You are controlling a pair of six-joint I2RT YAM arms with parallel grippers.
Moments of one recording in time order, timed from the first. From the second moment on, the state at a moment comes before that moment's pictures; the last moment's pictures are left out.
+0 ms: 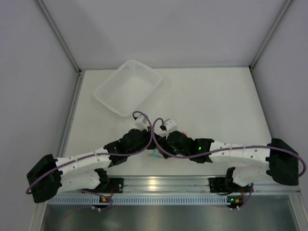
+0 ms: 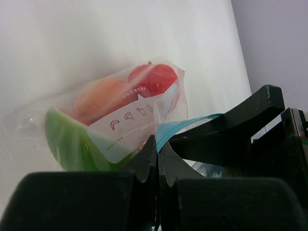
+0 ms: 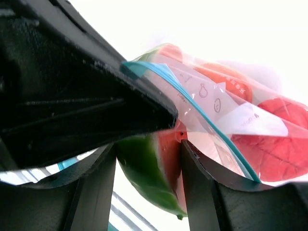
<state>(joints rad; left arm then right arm) -0.98 1.07 0.47 0.23 -0.10 -0.91 1.21 1.28 0.76 -0.21 0.31 0.50</state>
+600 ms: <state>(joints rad) -1.01 1.08 0.43 0.23 -0.25 -0.90 1.21 1.18 0.75 -0.27 0.25 0.40</state>
